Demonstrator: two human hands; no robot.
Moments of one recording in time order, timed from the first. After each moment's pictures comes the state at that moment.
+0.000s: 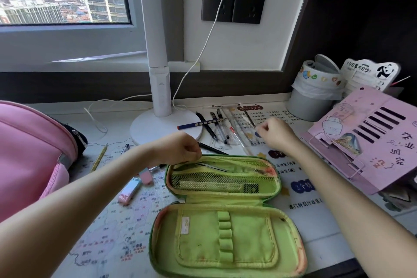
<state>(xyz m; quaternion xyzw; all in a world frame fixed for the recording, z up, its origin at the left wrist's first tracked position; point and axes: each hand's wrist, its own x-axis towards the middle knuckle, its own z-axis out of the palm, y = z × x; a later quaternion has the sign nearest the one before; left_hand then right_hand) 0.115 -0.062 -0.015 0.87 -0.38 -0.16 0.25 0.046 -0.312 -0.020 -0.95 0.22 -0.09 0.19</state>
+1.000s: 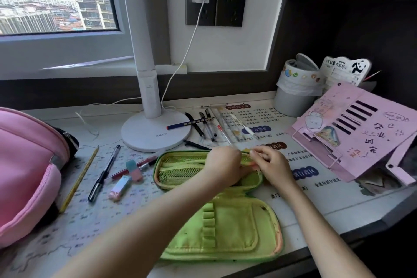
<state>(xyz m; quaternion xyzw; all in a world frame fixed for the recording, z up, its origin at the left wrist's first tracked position) 0.032 -0.171 -0.039 0.90 -0.43 0.01 0.05 -0.033 -0.304 -0.085 -0.84 0.21 -0.20 0.46</state>
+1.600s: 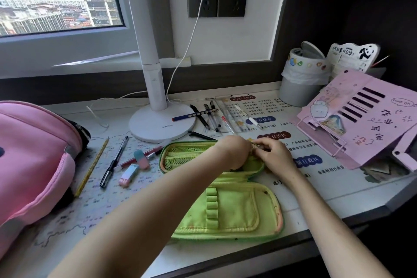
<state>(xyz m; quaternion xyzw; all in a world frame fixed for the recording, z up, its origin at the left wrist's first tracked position) 0.032 -0.186 -0.034 0.87 -0.49 -0.02 -0.08 -0.033 -0.305 -0.085 -0.86 0.21 -0.17 0.43</state>
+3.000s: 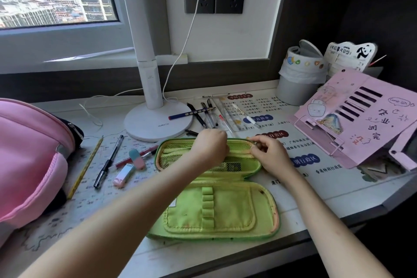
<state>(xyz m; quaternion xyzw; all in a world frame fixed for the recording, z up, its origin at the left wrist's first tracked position) 0.039 -0.144 -0.025 0.91 -0.40 0.01 0.09 -0.031 -0.304 -0.085 -0.88 0.17 -0.19 0.40</state>
